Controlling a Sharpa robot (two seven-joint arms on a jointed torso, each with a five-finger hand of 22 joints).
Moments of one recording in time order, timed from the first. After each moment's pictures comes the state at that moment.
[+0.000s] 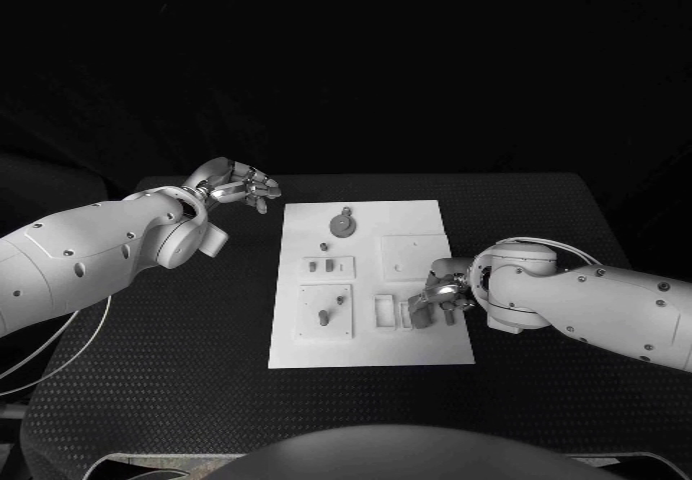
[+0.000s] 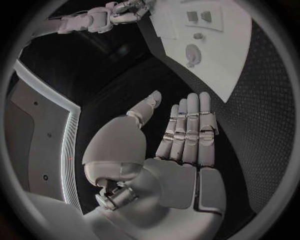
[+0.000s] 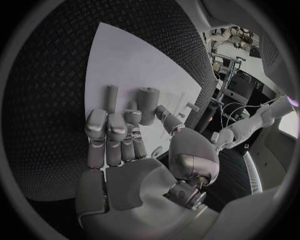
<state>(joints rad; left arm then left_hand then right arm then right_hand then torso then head) 1.20 -0.80 -0.07 1.15 -0.55 -0.21 0.23 1.04 -0.05 0.45 -0.29 0.08 0.85 0.19 0.27 0.48 1.02 0.13 0.34 0.19 0.97 0.06 0.67 0.57 0.05 1.02 -0.04 0.19 1.06 1.13 -0.79 -0.13 1.52 -1.26 0.12 -0.51 0.65 -0.03 0.61 -0.27 0.15 0.99 0.08 0.33 0.64 1.19 -0.02 0.99 1.02 1.28 -0.13 1.29 1.01 0.14 1.16 -0.12 1.20 1.31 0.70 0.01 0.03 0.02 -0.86</state>
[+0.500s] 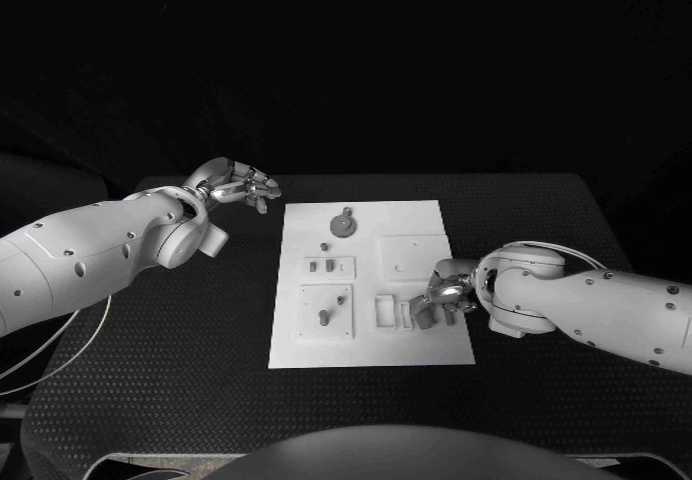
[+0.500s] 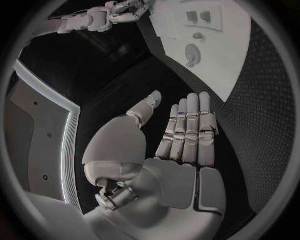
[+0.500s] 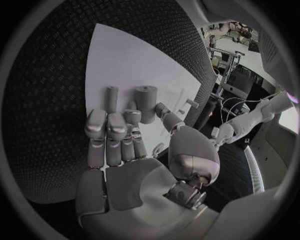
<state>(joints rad) 1.20 -0.80 -0.07 1.15 -0.55 -0.20 0.23 1.04 -0.05 0.45 -0.29 0.08 0.85 0.19 0.28 0.48 1.02 0.13 0.35 0.19 0.97 0.06 0.67 0.57 0.05 1.02 -0.04 0.19 1.07 1.12 -0.81 -0.13 1.54 -1.22 0.07 -0.51 0.68 -0.02 0.61 -0.27 0.15 1.01 0.08 0.32 0.64 1.19 -0.03 0.99 1.01 1.29 -0.13 1.27 1.01 0.14 1.15 -0.11 1.21 1.31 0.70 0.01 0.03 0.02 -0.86</state>
